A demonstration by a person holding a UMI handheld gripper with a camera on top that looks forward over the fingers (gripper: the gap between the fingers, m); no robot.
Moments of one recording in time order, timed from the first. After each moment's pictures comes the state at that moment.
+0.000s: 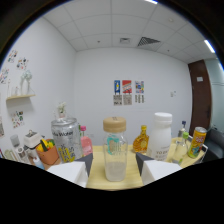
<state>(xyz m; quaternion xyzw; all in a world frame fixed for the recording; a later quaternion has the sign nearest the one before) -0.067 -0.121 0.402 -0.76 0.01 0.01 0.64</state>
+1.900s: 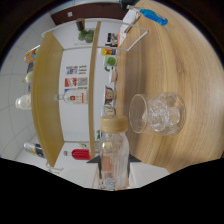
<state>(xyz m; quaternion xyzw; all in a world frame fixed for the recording) -0.069 -0.227 0.119 -0.61 0.48 0.50 0.39</state>
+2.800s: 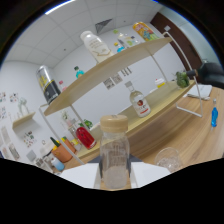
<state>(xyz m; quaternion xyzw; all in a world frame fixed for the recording) -0.071 -0.218 0.162 -0.75 0.18 0.22 0.59</state>
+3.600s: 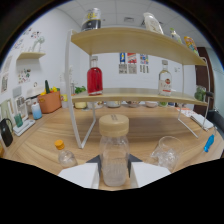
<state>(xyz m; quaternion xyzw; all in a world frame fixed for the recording) -0.098 -0.229 0.056 -0.83 -0.01 0.02 0.56</state>
